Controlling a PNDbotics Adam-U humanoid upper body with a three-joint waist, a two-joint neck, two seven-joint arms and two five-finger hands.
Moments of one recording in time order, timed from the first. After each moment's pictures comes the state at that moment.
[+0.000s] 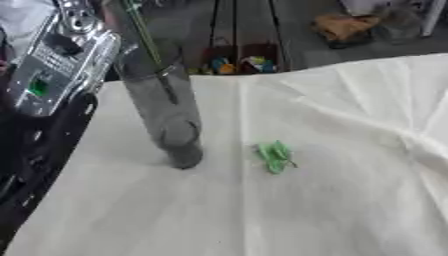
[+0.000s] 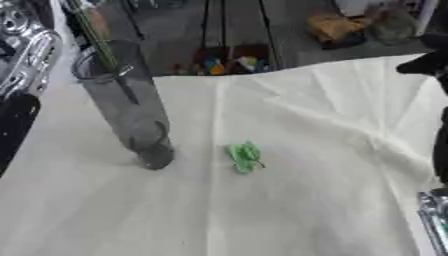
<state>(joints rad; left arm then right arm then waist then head) -1.15 0.41 -0.25 -1.51 0.24 0.46 0.63 -0.37 -0.38 -0.02 -1.98 0.24 -0.25 -0.41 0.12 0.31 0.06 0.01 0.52</state>
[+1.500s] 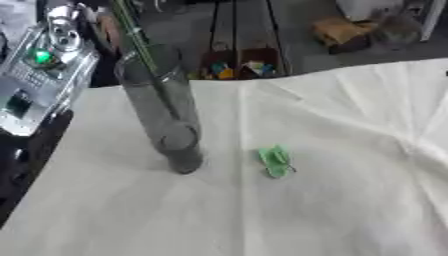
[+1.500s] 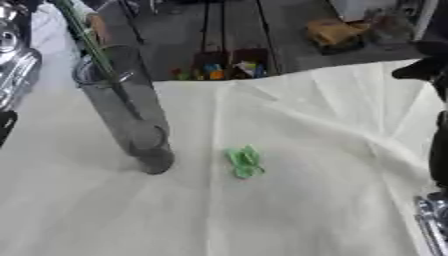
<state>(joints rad) -1.10 0.50 -0.28 -1.55 0.02 0.65 0.41 -0.37 -0.38 -0.02 -1.98 0.24 -0.24 -0.41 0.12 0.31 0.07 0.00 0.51</state>
